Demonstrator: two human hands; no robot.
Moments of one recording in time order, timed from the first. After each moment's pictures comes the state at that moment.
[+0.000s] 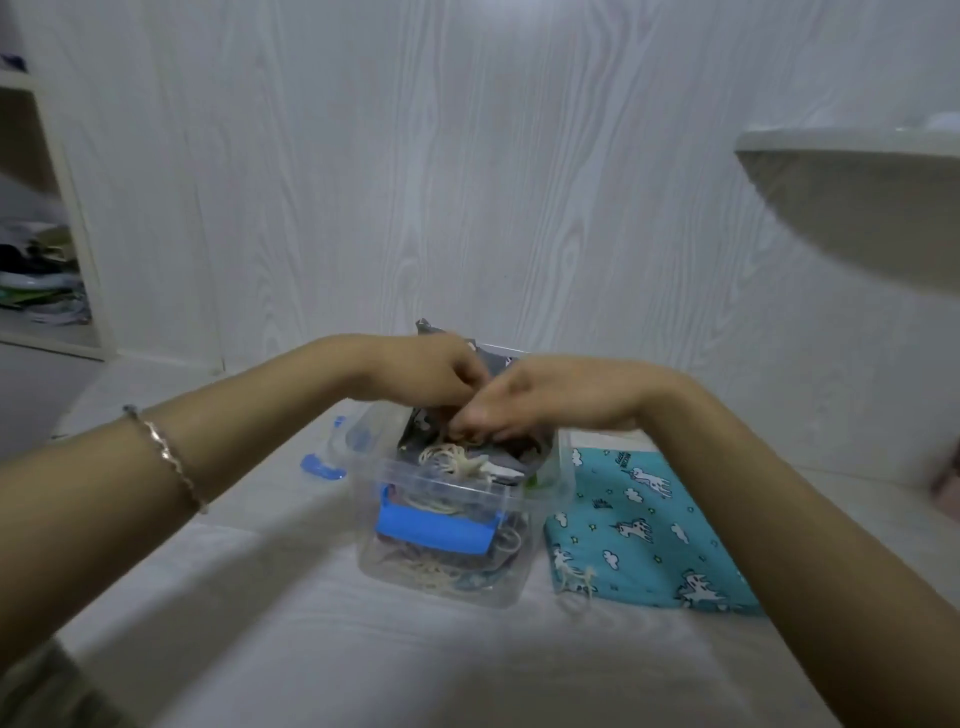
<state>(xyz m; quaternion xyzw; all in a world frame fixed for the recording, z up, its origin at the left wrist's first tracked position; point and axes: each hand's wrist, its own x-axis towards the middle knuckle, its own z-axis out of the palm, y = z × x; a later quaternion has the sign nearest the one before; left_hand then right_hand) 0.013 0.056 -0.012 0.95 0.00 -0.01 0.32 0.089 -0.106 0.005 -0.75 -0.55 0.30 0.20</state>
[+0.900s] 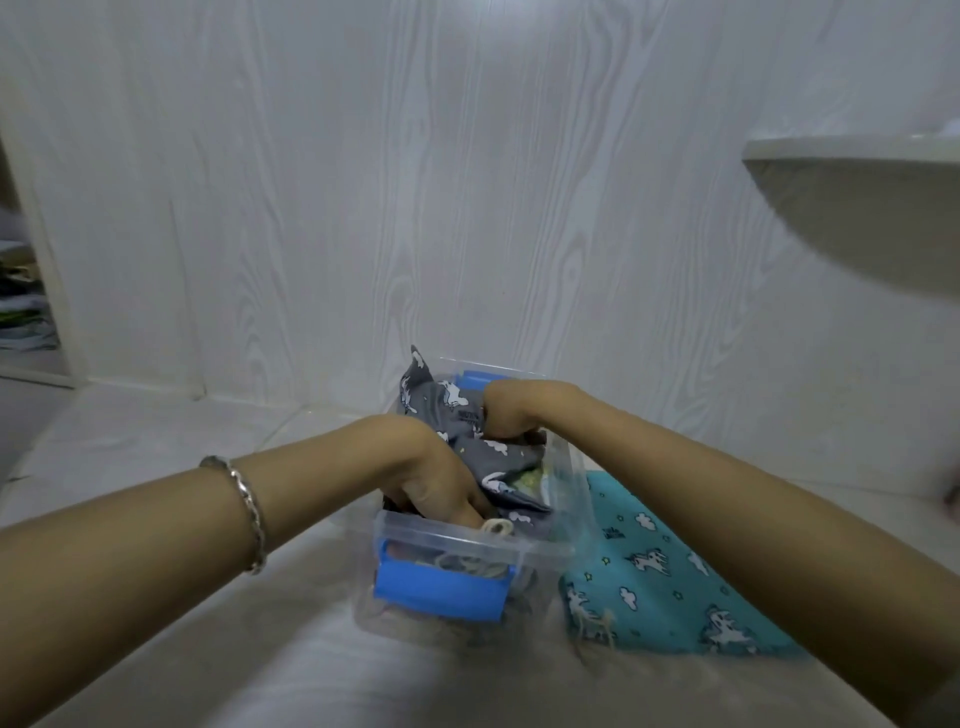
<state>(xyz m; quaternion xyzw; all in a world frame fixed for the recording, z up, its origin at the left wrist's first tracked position) 0.061 0.065 -0.074 0.92 0.02 -0.36 0.16 0.160 -0.008 -0.039 -0.90 -0.40 0.11 -0.10</state>
